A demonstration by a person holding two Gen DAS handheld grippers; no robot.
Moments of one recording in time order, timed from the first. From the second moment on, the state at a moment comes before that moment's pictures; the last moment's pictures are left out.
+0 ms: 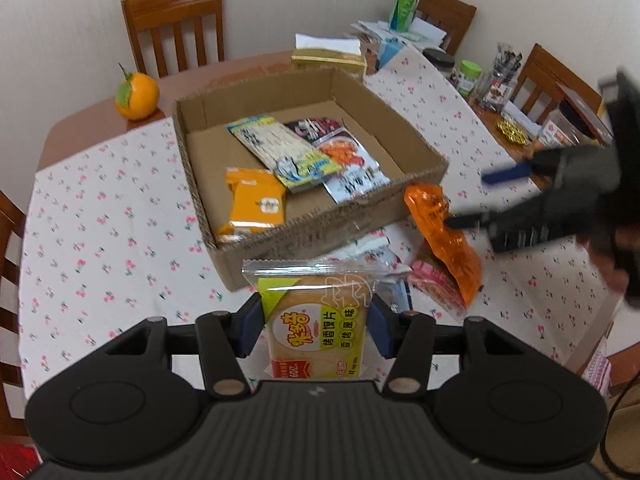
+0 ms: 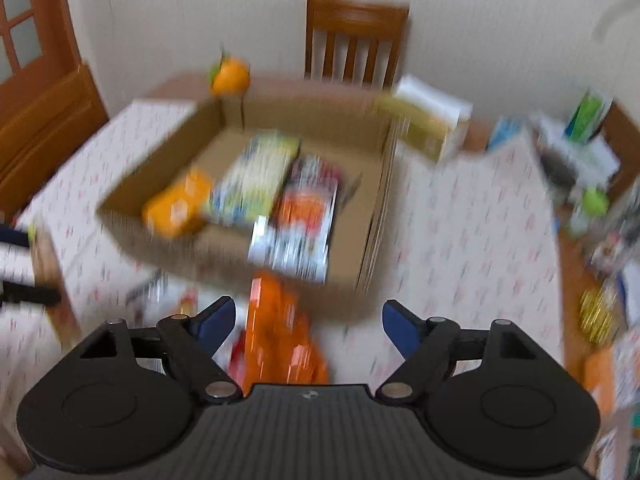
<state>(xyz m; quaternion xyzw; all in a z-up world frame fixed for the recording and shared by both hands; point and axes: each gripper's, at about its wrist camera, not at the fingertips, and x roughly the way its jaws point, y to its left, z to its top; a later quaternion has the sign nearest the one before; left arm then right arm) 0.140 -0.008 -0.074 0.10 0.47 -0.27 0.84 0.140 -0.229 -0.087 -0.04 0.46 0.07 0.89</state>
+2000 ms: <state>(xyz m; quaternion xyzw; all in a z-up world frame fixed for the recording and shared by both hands) 0.310 -0.056 -0.047 0.11 0.43 -0.24 0.86 0.132 -0.247 -0.068 0.03 0.39 0.05 0.92</state>
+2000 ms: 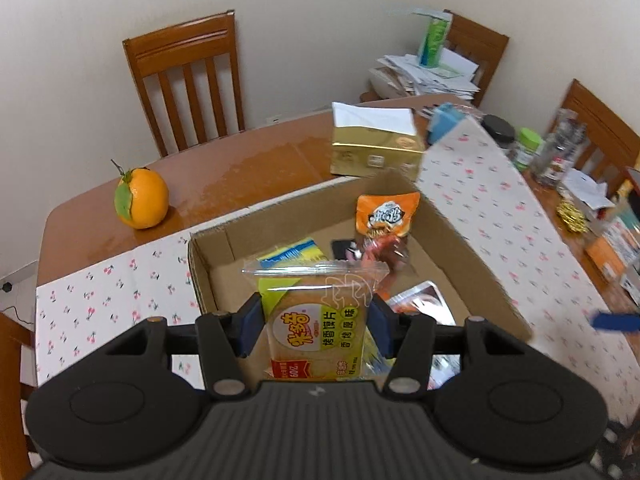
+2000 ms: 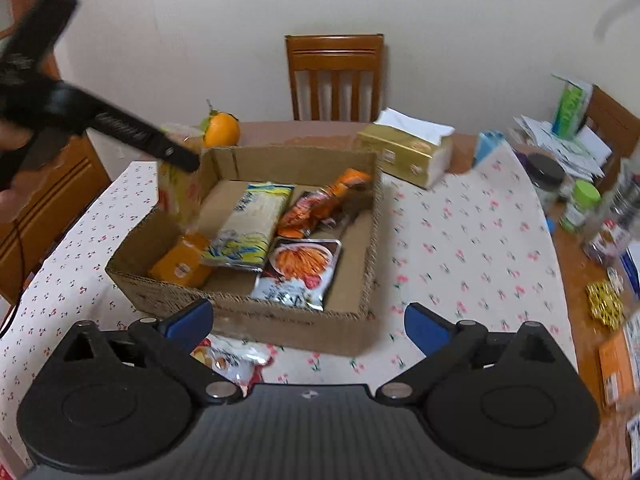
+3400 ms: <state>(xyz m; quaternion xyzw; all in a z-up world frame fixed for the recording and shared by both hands) 0.137 -0.044 -0.131 0.06 0.47 -0.13 0.87 0.114 -0.236 -0.178 -0.05 0.47 0.08 0.88</state>
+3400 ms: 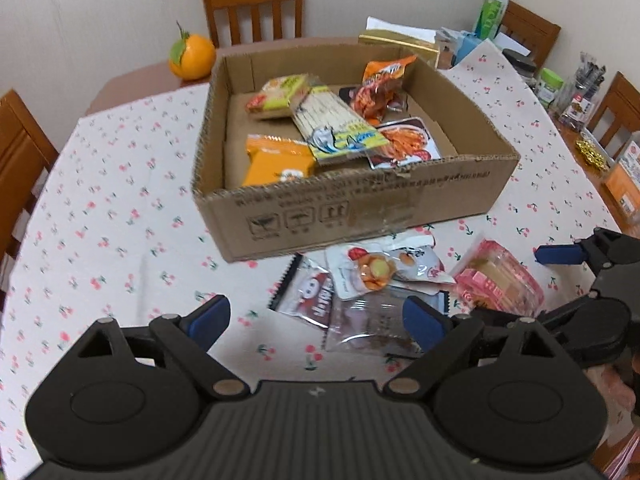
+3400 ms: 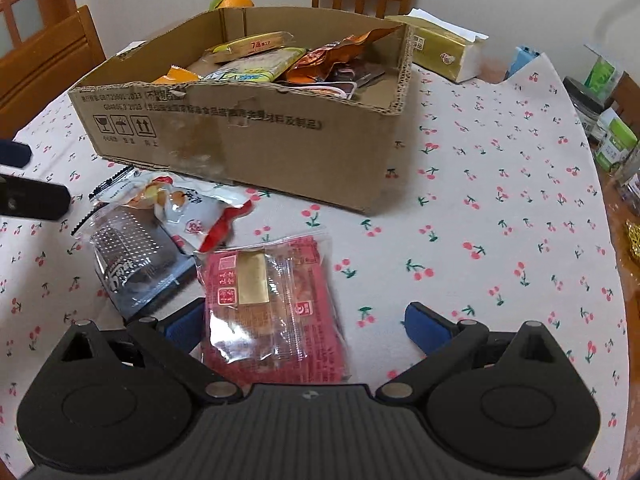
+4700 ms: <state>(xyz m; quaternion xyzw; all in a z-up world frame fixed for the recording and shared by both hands) 0.104 -0.058 -0.174 0.03 0.50 -0.04 0.87 0.112 -0.249 -0.181 -0.08 0.45 0.15 0.88</state>
